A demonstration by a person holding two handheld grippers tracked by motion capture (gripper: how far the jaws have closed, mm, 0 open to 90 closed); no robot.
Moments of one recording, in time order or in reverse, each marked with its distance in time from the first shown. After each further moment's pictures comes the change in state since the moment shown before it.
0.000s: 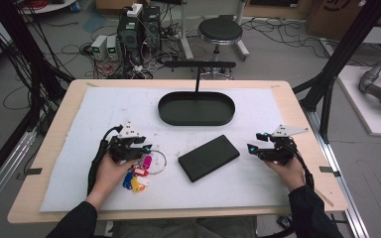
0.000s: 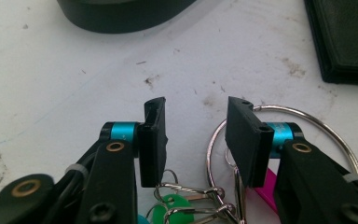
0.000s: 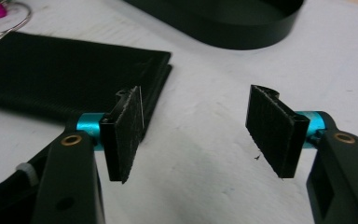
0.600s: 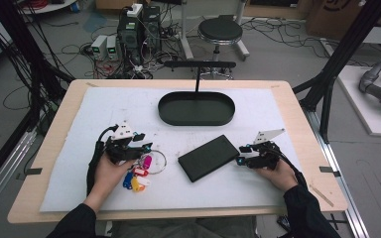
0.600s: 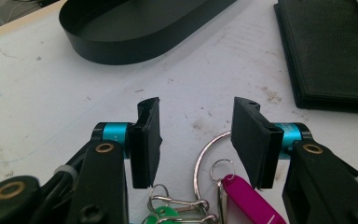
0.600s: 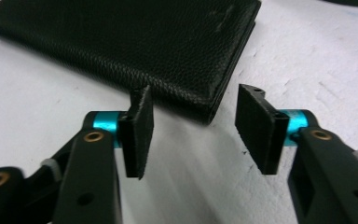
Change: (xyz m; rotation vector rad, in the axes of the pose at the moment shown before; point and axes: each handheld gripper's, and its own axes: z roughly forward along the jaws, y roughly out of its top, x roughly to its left) left arm -0.005 0.004 -0.013 -0.091 -0.009 -0.005; right arm 0.017 -0.002 0.035 0.179 0.177 -0.092
